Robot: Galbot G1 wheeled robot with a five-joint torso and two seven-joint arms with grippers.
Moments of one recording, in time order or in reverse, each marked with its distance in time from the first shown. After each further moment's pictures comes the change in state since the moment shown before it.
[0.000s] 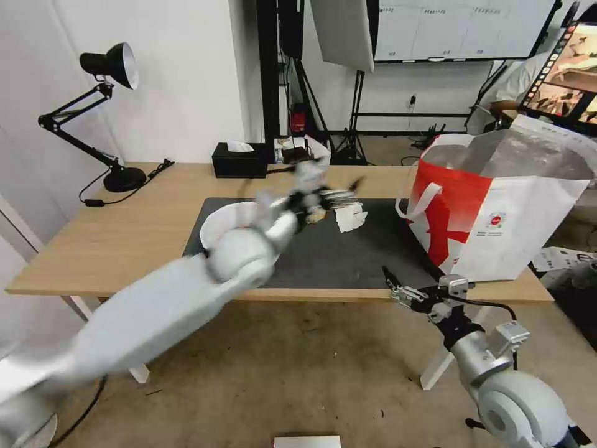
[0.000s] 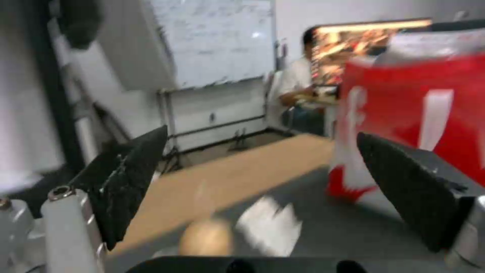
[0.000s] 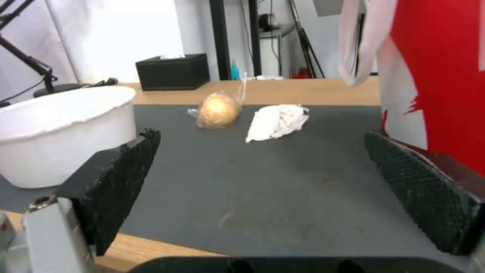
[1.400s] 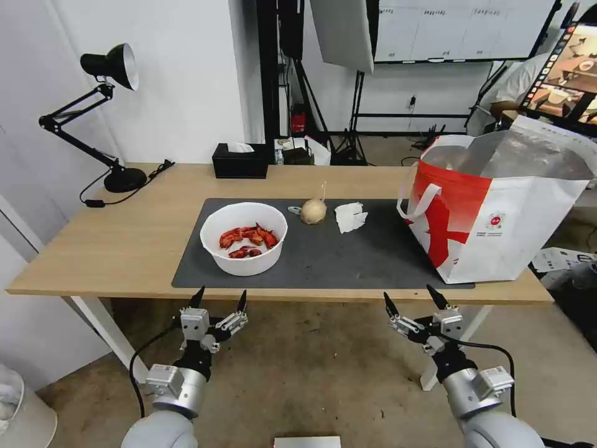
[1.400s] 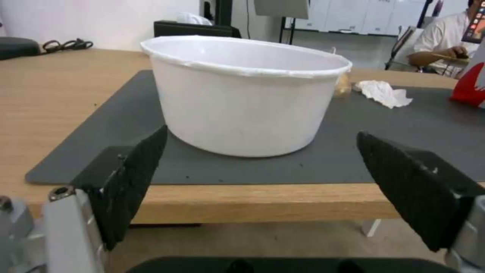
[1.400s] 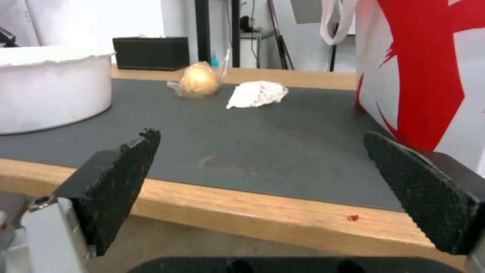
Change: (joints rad) left arm 1.033 -0.323 -0.598 -0.171 0.431 -0.129 0.050; right arm -0.108 0.132 -0.049 -0.090 -0.268 0.179 0.007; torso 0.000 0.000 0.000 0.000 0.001
